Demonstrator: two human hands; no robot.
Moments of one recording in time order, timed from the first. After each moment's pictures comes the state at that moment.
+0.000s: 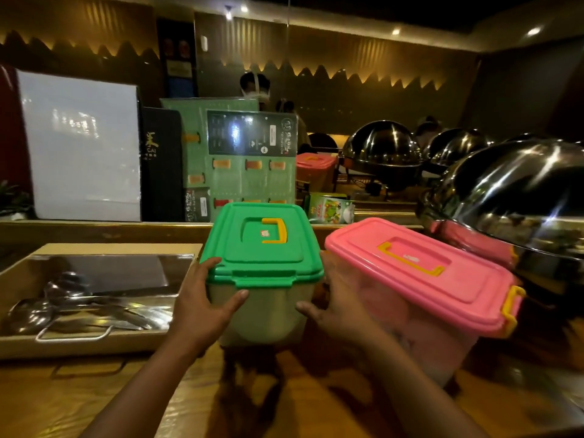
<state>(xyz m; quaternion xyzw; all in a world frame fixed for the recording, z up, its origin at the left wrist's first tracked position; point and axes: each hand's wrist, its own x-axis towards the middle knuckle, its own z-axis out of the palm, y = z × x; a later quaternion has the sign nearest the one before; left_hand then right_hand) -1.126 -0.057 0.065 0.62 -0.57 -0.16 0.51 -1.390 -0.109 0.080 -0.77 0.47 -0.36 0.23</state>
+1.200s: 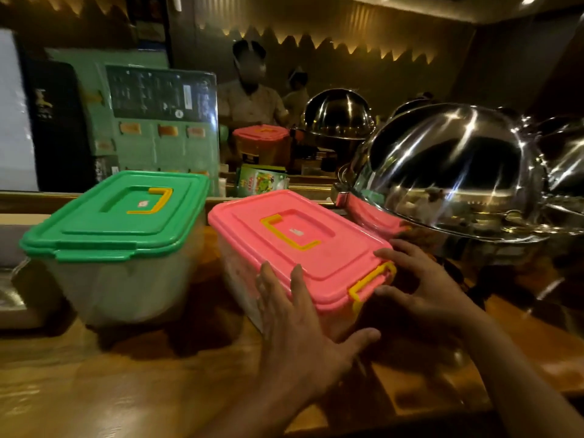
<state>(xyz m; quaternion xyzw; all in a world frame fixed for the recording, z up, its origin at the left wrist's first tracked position) -1.529 -0.026 0.090 0.68 -0.63 -0.17 0.34 -1.767 -0.128 0.115 -0.80 0.53 -0.27 0.14</state>
